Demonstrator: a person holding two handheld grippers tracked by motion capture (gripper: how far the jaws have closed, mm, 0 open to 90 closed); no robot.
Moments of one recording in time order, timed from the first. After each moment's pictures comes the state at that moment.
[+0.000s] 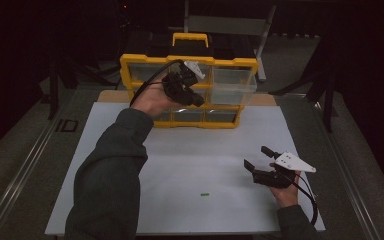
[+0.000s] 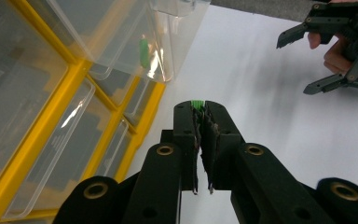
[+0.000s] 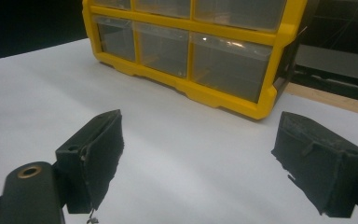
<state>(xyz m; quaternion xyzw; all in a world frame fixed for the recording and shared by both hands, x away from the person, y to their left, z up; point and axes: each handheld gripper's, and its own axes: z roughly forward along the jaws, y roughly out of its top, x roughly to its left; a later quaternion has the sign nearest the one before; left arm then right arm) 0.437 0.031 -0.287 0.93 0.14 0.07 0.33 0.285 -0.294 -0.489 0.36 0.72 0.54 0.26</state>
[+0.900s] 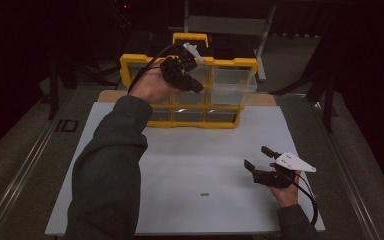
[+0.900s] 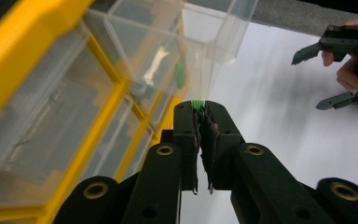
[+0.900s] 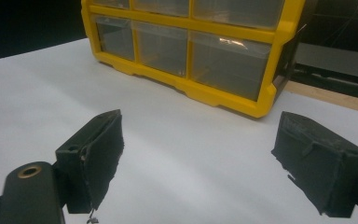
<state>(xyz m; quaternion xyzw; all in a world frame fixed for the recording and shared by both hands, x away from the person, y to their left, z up) 0.453 0.032 -0.254 0.93 0.16 0.10 0.32 0.286 -0.295 -0.490 0.37 0.72 0.53 0.26</state>
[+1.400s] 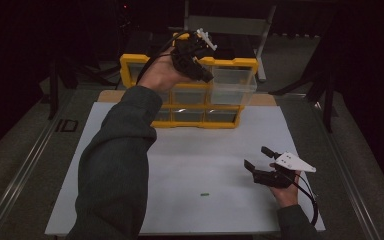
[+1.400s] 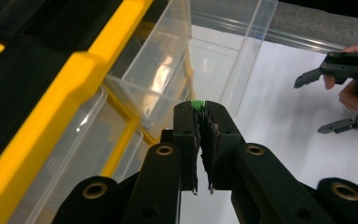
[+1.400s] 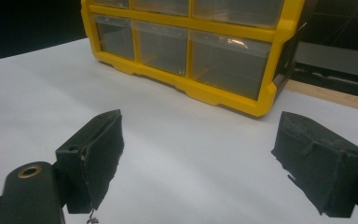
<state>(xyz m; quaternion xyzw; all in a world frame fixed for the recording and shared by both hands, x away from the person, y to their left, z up) 0.461 0.007 -0.228 0.93 0.16 0.11 0.32 0.286 -0.295 -0.491 0.37 0.71 0.54 0.26</state>
